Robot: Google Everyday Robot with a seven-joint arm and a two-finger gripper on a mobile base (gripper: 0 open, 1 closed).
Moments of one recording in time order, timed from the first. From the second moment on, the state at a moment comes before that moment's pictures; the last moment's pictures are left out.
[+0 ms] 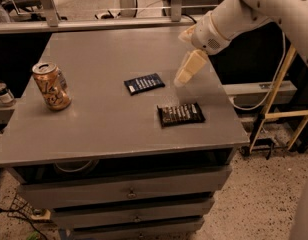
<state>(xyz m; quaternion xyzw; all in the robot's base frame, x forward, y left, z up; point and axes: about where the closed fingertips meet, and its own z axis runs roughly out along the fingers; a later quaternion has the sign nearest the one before) 0.663 -0.075 0.894 -0.64 0.69 0.13 0.32</state>
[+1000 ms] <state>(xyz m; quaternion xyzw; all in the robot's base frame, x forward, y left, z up) 0.652 -0.001 0.871 -0.68 0.63 0.24 0.31</state>
